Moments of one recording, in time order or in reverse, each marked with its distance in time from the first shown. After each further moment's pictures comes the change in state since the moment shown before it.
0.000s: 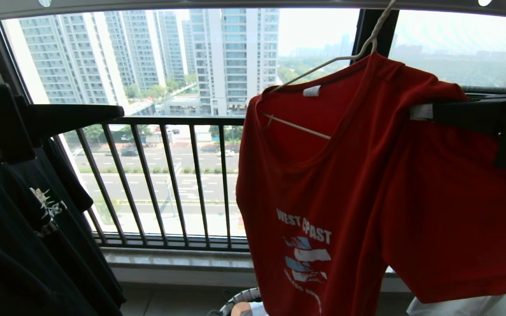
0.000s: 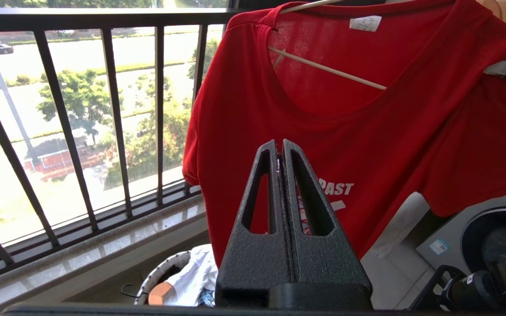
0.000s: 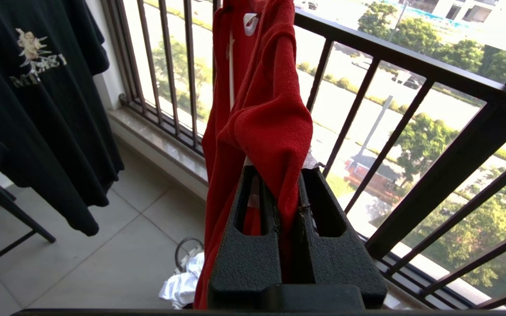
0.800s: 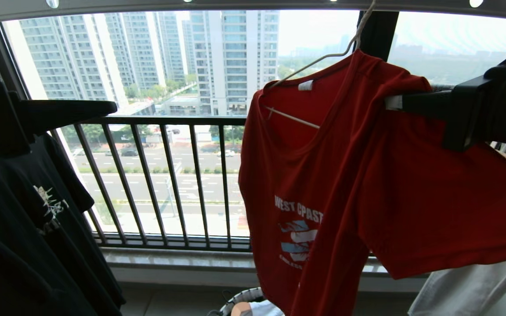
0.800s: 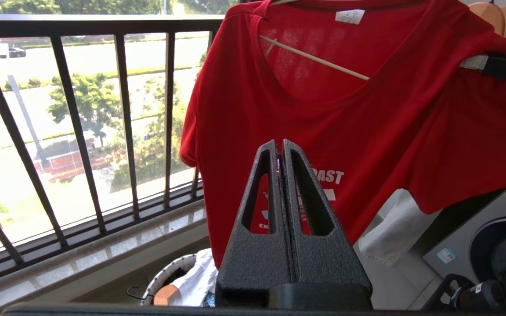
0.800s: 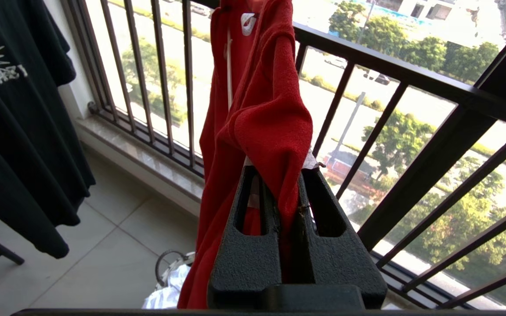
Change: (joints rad) left arm 0.028 -0.002 -0.007 0.000 0.000 -0.001; right arm 0.017 0.094 -0.046 -0.055 -0.107 -0.012
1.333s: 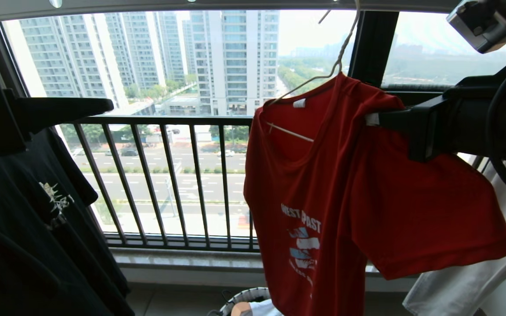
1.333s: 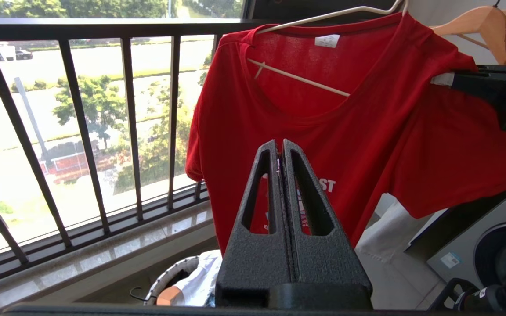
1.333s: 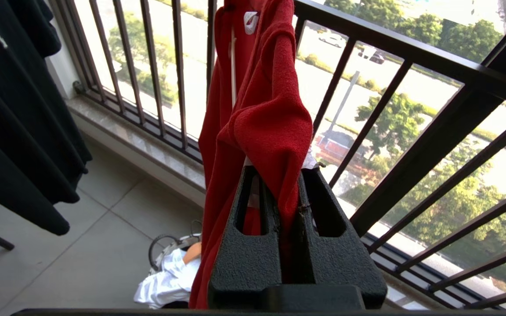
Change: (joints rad) left arm 0.010 -0.005 -0.003 0.000 0.000 -0.001; right arm 0.000 0.065 0.003 0.000 -0.028 -0.001
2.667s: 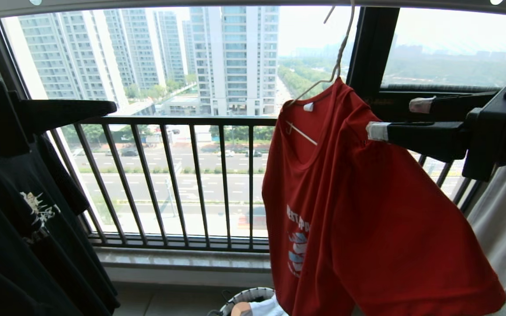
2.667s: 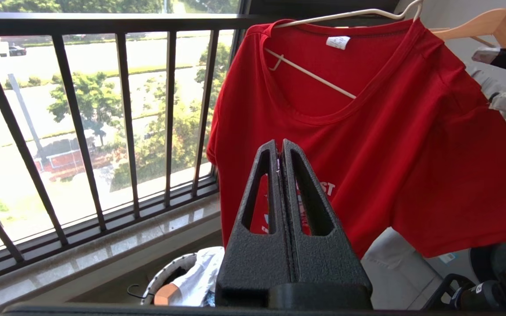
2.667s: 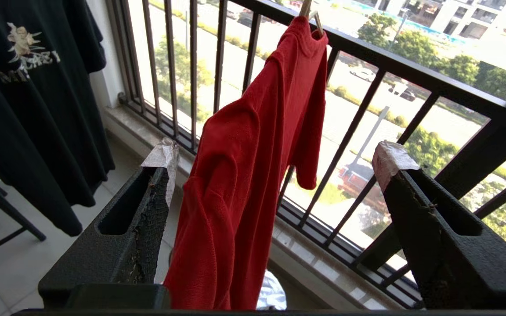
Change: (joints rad) left arm 0.002 0.009 0.002 0.000 -0.010 0.000; right arm 0.040 -0.127 0.069 -0.003 0.089 -0.026
